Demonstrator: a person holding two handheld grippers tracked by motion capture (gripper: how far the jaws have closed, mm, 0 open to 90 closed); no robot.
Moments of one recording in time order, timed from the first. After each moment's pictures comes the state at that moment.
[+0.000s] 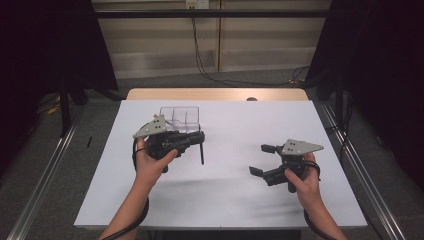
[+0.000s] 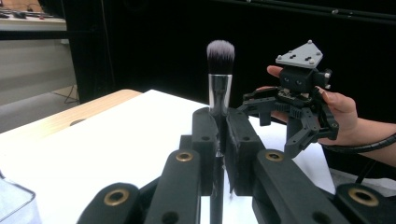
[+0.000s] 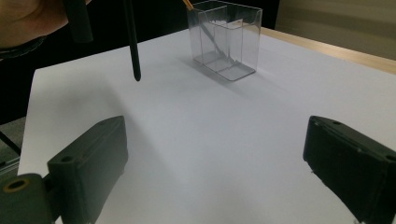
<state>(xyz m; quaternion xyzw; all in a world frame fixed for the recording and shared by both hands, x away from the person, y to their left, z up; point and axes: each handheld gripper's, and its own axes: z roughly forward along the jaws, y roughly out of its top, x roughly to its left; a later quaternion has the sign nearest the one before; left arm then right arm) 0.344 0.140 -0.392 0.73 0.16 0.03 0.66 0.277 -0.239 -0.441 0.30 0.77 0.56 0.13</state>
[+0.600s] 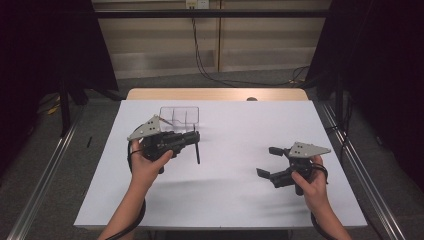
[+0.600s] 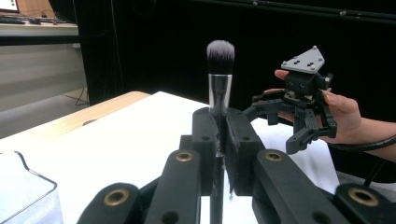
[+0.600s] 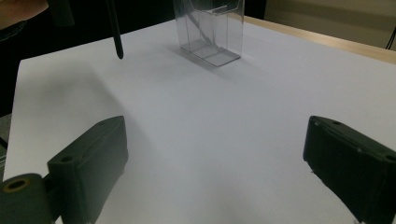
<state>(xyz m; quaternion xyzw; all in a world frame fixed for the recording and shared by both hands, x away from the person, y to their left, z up) 0.340 0.151 -0.391 0.73 0.16 0.04 0.66 0.270 -0.258 -0.447 0.32 0.77 0.54 0.14</state>
